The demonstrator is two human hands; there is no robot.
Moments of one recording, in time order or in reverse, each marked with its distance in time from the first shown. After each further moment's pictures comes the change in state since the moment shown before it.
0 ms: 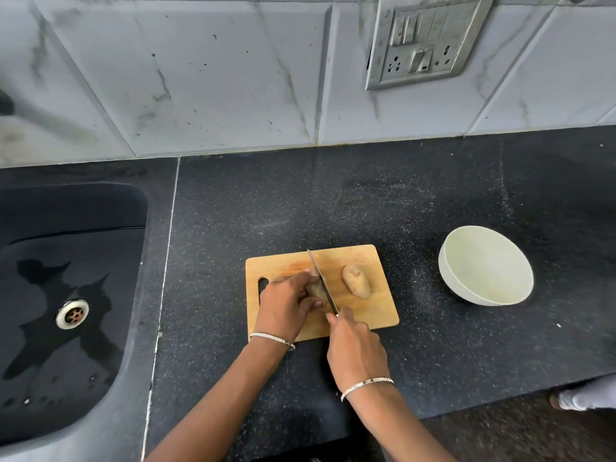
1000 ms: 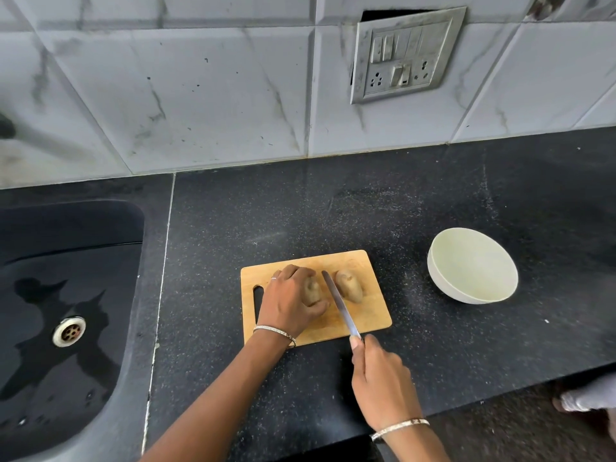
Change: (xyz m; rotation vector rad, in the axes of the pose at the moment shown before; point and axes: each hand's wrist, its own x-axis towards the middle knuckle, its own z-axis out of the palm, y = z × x) left_hand 0.013 0.017 -0.001 0.172 -0.045 0.053; right_hand -0.038 0.044 -0.005 0.208 0.053 0.039
